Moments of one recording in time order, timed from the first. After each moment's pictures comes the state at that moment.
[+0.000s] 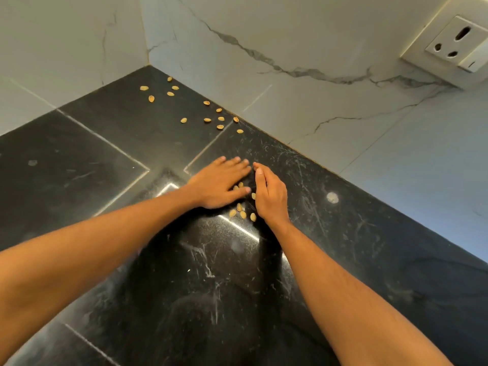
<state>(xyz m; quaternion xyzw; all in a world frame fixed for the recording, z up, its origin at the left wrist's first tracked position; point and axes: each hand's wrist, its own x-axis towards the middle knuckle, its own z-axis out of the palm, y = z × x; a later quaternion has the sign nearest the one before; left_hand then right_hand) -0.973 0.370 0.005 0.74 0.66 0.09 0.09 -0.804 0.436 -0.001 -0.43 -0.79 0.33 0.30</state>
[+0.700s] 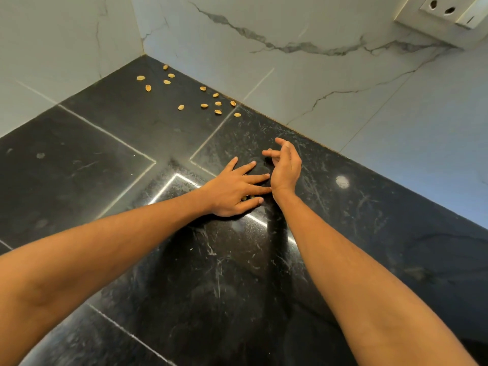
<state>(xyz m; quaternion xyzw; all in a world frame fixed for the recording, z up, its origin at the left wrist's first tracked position) -0.921 0.348 0.002 0.82 0.57 0.08 0.04 -0.800 0.451 0.006 -0.47 -0.56 0.49 0.47</state>
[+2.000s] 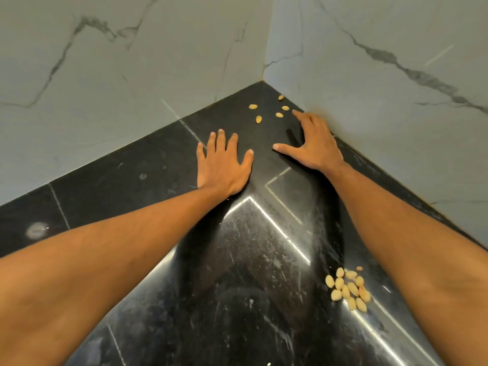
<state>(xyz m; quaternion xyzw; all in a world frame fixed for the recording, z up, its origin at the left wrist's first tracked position) -1.145 0.333 -0.003 0.30 0.94 0.15 0.01 -1.058 0.559 0.003 -0.23 -0.94 0.20 0.13</state>
